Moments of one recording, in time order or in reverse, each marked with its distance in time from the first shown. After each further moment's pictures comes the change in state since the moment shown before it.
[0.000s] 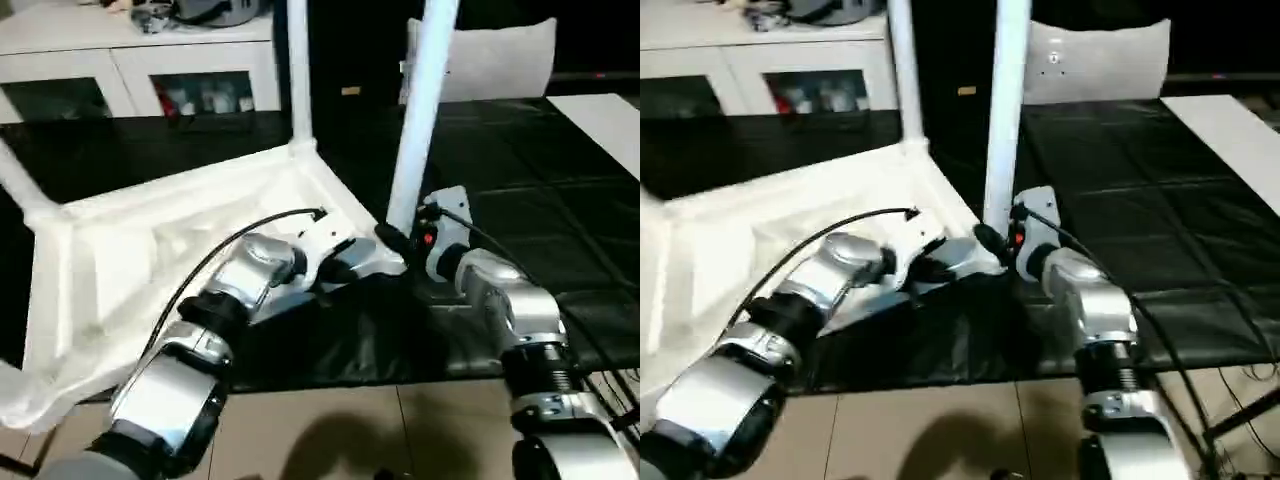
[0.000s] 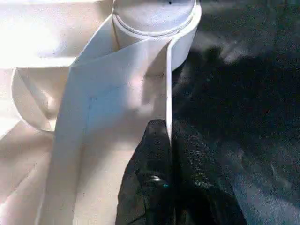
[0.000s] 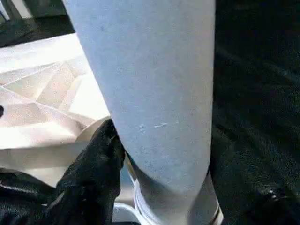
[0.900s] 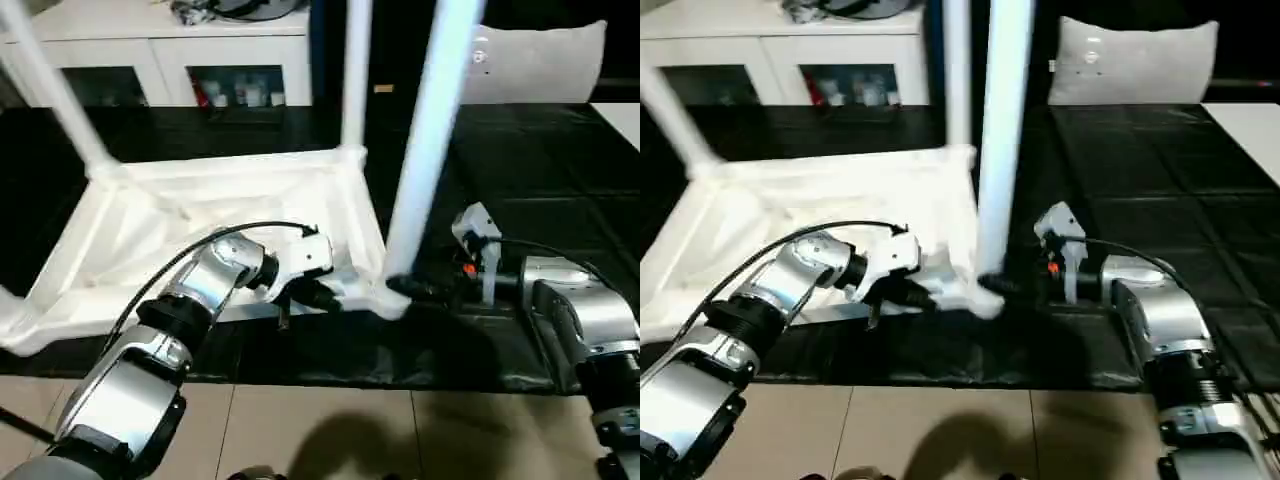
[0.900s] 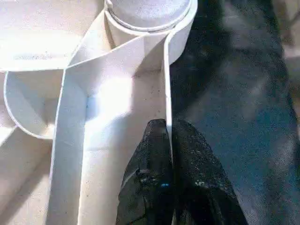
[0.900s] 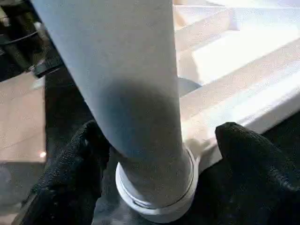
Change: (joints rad) left arm 0.046 0.195 -0.132 -0.060 0.014 -0.298 -0.451; right arm 0.074 -0.355 0.173 -0.080 0.080 -0.051 0.715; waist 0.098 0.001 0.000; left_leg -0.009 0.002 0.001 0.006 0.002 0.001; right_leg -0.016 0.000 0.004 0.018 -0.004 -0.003
